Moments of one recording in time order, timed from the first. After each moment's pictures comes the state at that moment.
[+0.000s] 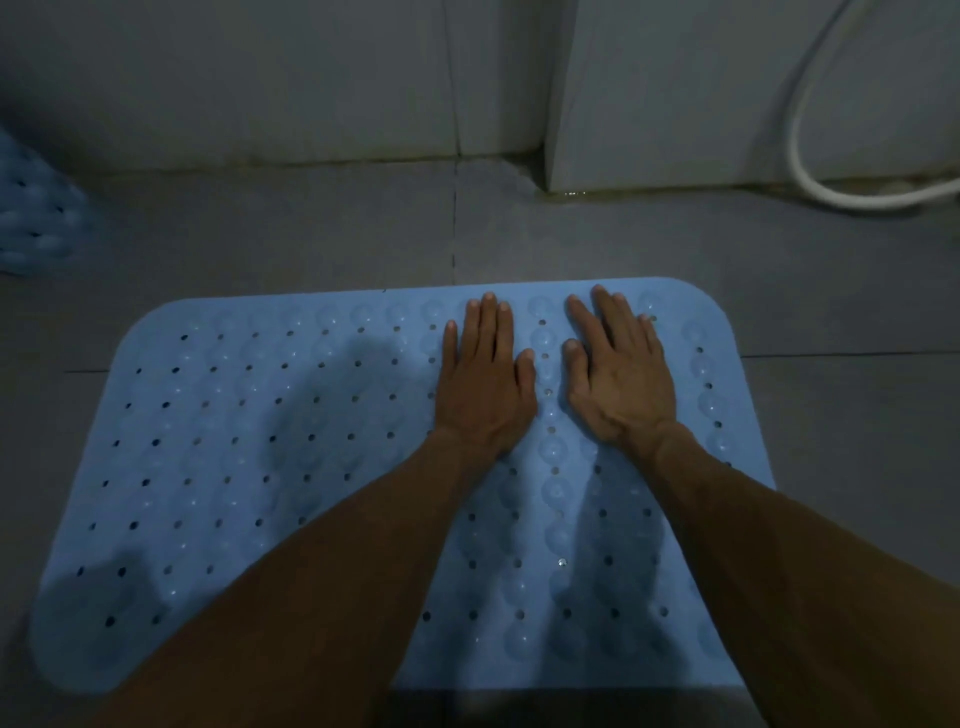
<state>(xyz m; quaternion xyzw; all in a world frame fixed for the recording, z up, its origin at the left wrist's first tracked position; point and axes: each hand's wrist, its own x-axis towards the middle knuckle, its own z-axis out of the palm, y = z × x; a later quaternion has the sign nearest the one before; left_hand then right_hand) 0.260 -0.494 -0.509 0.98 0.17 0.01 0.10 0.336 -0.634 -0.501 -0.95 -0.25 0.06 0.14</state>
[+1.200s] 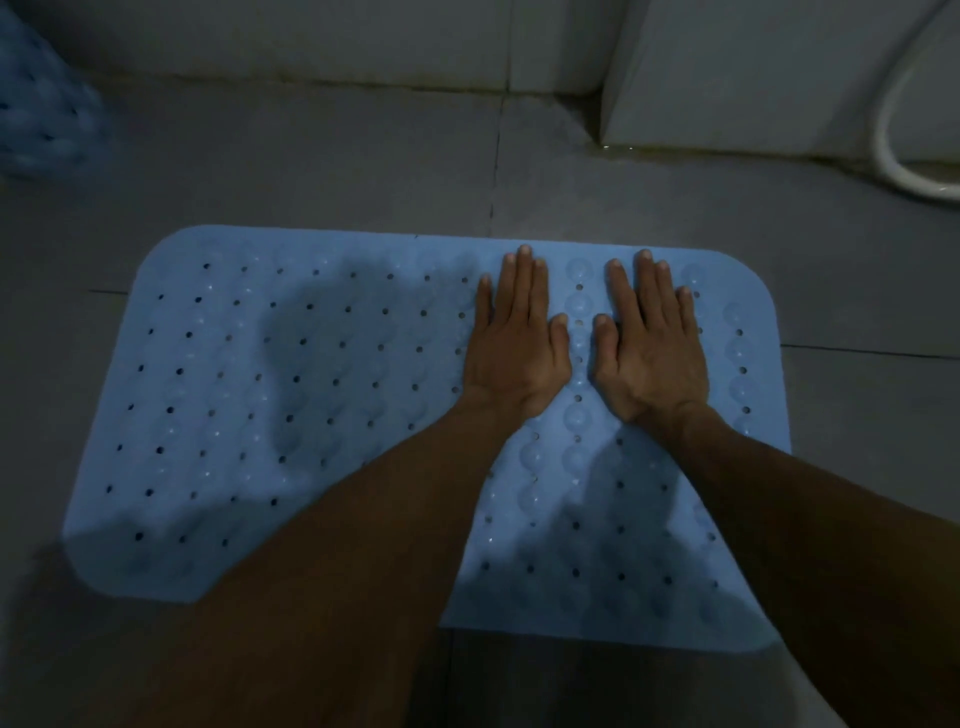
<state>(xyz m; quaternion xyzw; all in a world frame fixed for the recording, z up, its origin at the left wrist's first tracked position) 0.260 -0.496 -0.507 0.97 0.18 0.01 0.14 0.336 -0.635 -0.501 -0.95 -0.28 0.07 0.08</state>
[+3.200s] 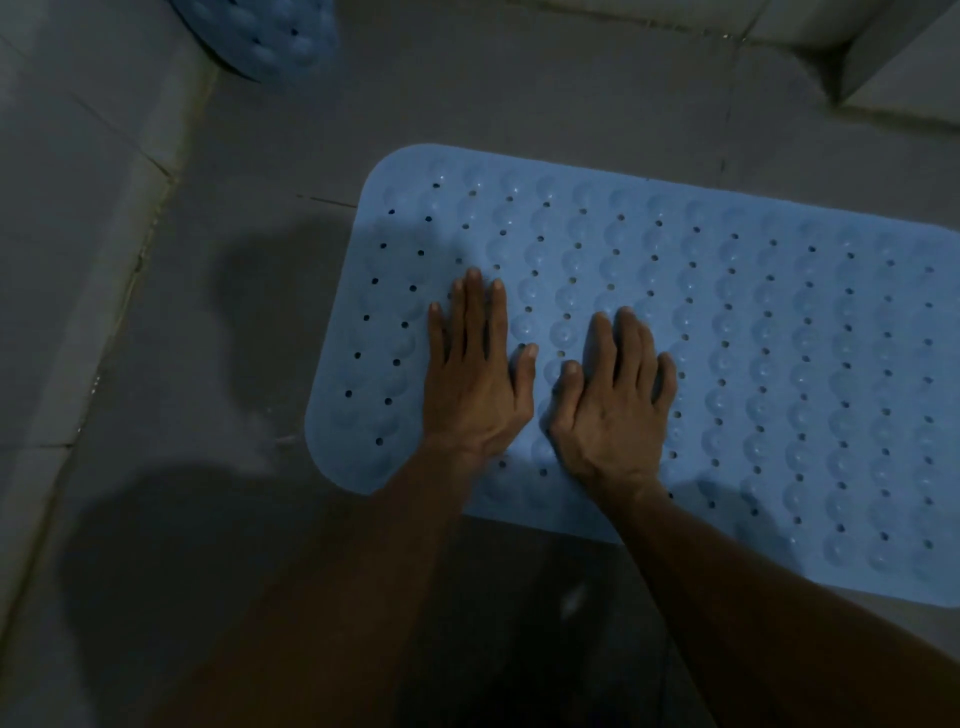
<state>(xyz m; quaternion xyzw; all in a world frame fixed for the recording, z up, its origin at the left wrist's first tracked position) 0.027 -0.342 -0.505 0.95 0.28 0.00 0.13 0.088 -0.472 -0.496 -0.97 -0.22 0.07 0.11</state>
